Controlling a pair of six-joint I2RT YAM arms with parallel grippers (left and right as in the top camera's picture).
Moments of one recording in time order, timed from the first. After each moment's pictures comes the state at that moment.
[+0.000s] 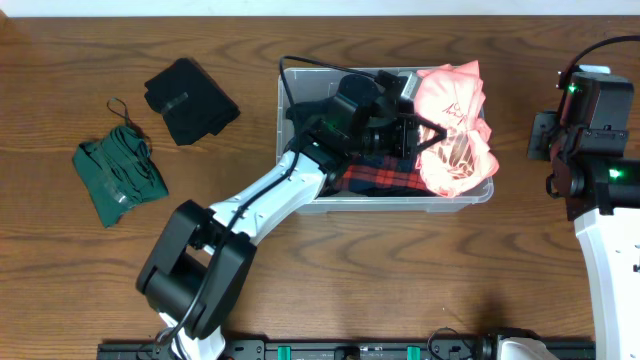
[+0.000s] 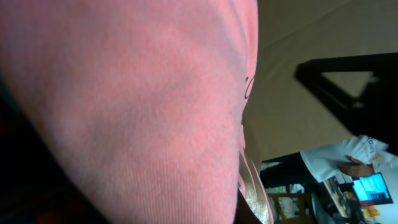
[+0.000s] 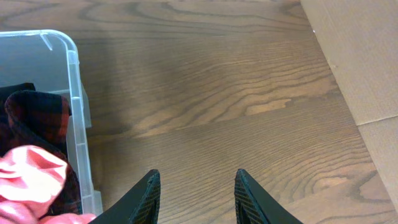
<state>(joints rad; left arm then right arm) -0.64 1.88 1.27 0.23 0.73 -0.74 -0.05 1.26 1.26 -0.81 0.33 0.02</state>
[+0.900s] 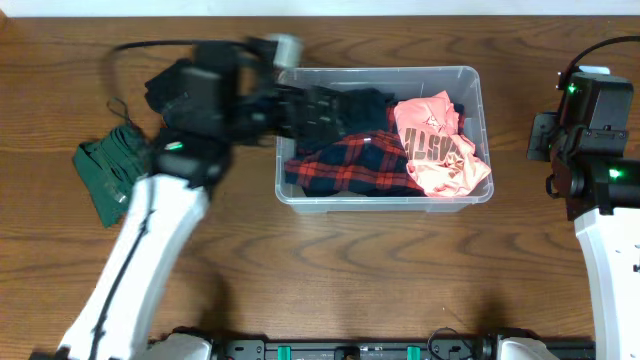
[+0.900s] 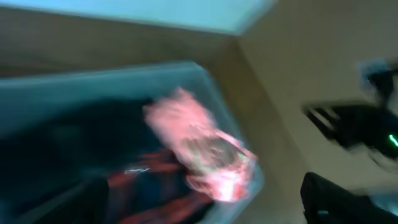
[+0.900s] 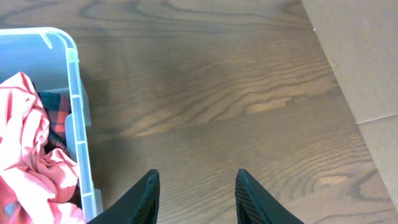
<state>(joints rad) -0.23 1.38 1.28 -0.44 0.63 -0.41 -0.05 1.26 1.26 -0.81 0.33 0.02</state>
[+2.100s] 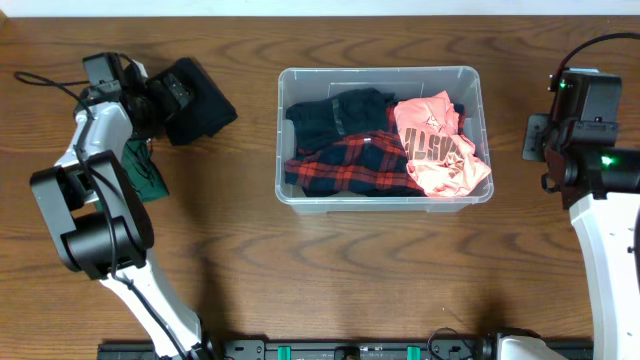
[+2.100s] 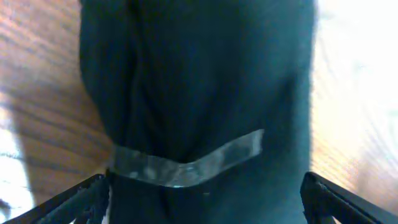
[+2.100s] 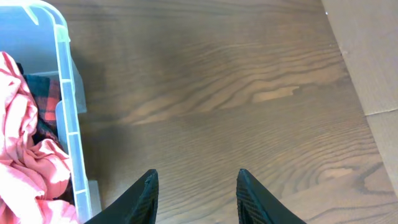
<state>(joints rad) 0.31 2.12 1.49 -0.44 0.38 -0.38 -0.05 1.32 1.26 -0.83 0.33 0.02</state>
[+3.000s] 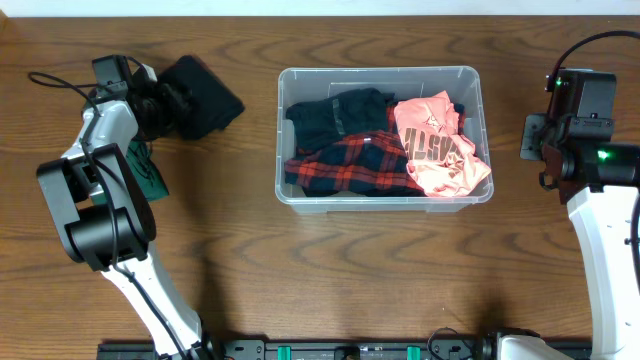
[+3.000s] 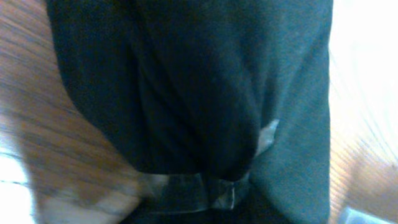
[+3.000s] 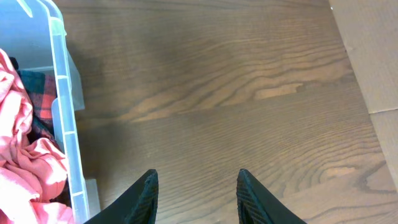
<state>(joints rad) 0.30 2.17 1.52 -0.45 0.46 -0.38 -0.05 1.34 1.26 -0.83 0.33 0.02</state>
